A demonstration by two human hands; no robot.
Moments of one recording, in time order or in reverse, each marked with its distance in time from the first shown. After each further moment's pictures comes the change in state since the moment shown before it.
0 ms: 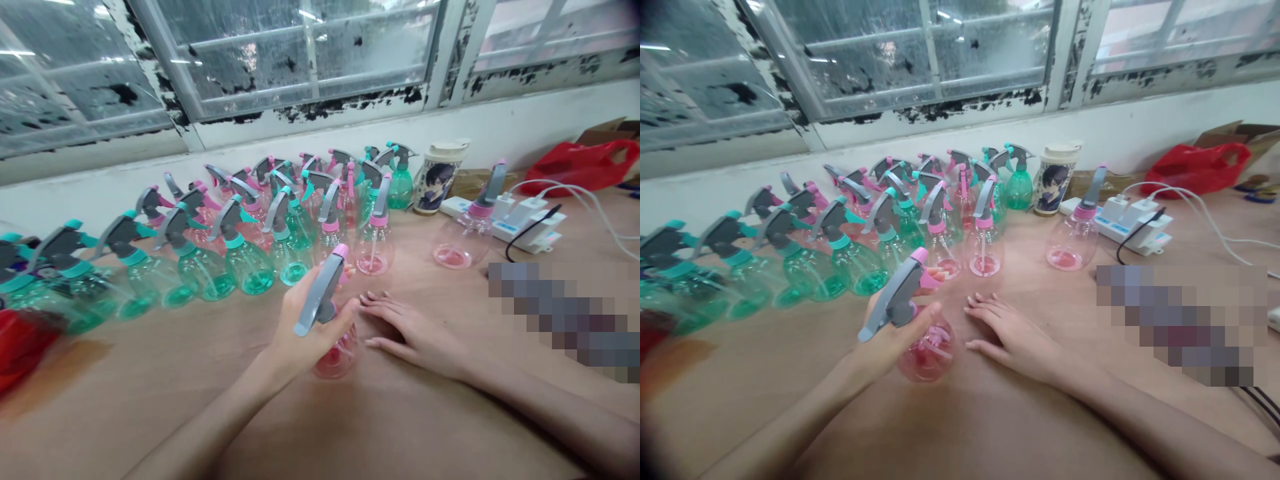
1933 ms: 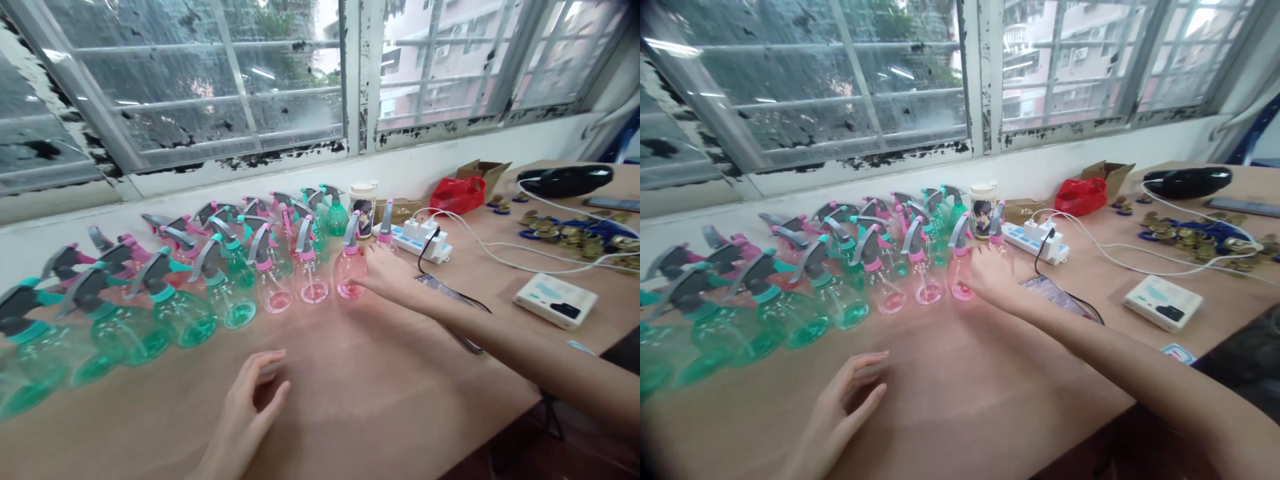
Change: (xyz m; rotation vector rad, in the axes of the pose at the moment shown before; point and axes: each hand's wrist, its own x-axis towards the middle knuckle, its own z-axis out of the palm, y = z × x) left_hand -0.047 -0.050 0.016 0.223 -0.150 -0.123; right_hand 0.035 0.052 -0.116 -0.507 0.293 0.454
